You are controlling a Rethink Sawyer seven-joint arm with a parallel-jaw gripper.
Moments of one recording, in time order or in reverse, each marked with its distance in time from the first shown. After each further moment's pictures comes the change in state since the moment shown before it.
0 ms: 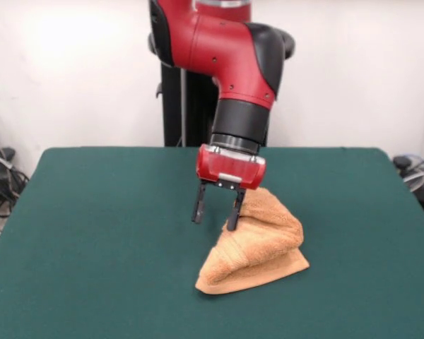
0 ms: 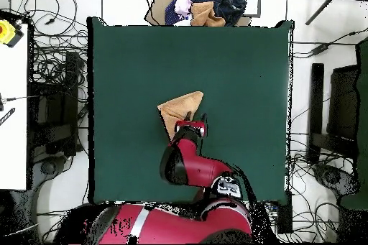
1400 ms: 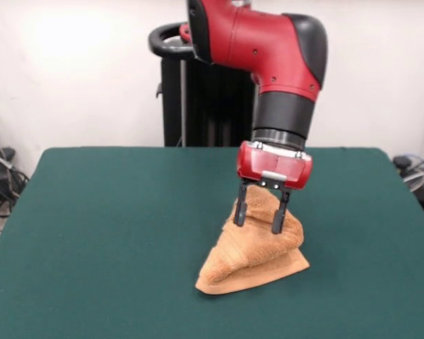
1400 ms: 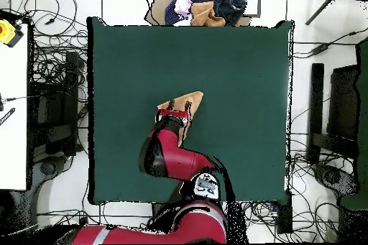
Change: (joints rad) arm 0.099 -0.062 0.040 0.002 0.151 0.000 0.000
